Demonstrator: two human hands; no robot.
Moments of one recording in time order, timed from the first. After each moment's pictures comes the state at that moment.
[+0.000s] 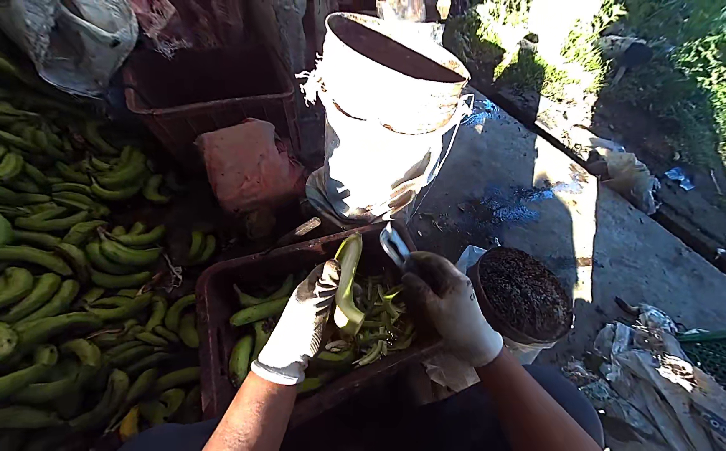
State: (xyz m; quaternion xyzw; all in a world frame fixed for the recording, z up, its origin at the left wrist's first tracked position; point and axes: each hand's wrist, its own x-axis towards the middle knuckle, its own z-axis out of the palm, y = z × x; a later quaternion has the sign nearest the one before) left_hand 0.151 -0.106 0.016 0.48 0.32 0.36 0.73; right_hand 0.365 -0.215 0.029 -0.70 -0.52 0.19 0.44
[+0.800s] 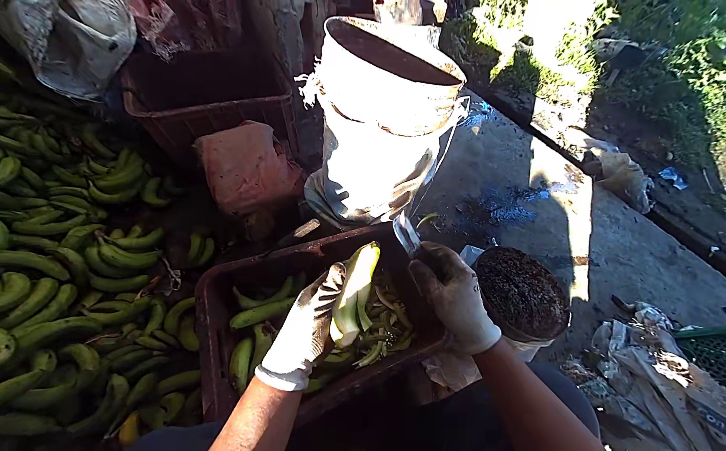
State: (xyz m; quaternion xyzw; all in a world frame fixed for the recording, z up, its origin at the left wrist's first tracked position) left_hand 0.152 -0.112 0.022 0.46 0.29 0.35 0.76; right_hand 0.377 -0.208 0.026 -0.73 -0.48 0.15 0.46
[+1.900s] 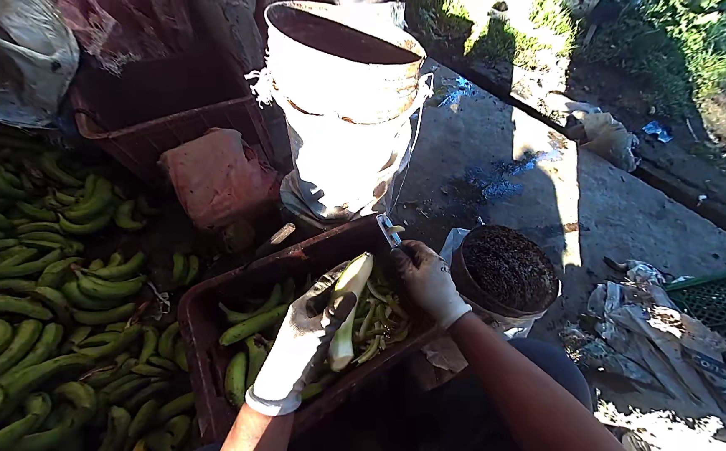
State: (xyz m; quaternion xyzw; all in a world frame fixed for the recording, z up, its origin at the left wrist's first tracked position) left_hand 0.157 -0.128 0.033 0.60 0.32 0.28 0.67; right_hand 0.386 -0.196 0.006 -0.81 -0.39 0.23 0.37
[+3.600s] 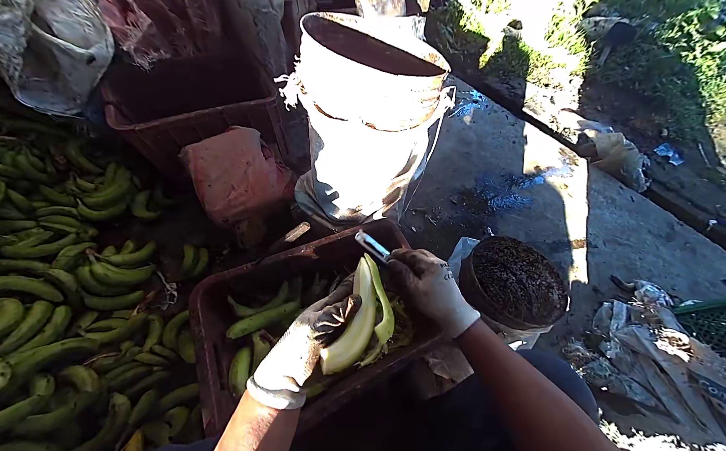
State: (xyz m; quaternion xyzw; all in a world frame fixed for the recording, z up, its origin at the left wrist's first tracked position) left_hand 0.144 -0.120 0.036 0.47 0.22 0.18 0.84; right_hand 0.379 -0.192 0.012 -0.75 -0.52 0.18 0.37
